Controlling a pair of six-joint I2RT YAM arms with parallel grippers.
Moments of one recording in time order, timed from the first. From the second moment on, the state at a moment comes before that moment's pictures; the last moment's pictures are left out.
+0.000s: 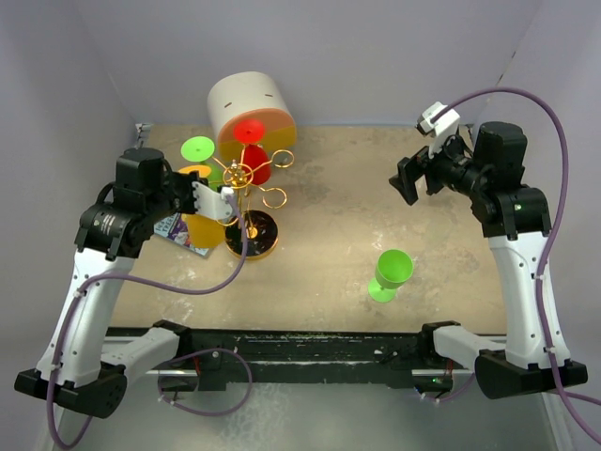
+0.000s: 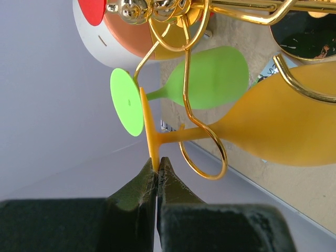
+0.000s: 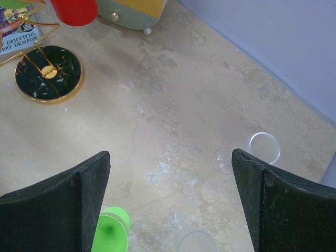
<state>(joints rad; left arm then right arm) -0.28 1.04 1.43 -0.98 0.07 1.40 0.10 1.13 1.57 -0.87 -0.44 -0.38</state>
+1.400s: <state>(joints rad) -0.28 0.99 1.37 -1.06 -0.03 1.42 0.10 1.11 1.53 -0.87 -0.43 -0.39</state>
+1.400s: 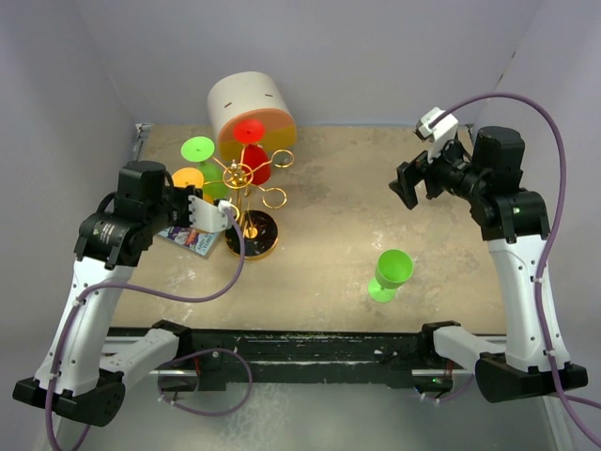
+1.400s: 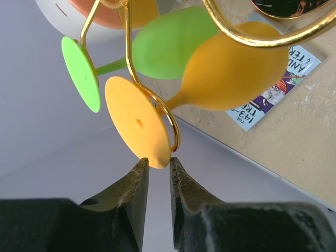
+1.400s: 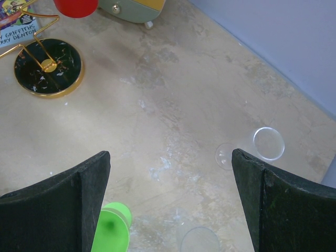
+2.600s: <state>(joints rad) -0.25 0.98 1.55 -1.23 -0.07 1.36 0.06 1.07 1.45 -0.87 -0.35 -0.44</state>
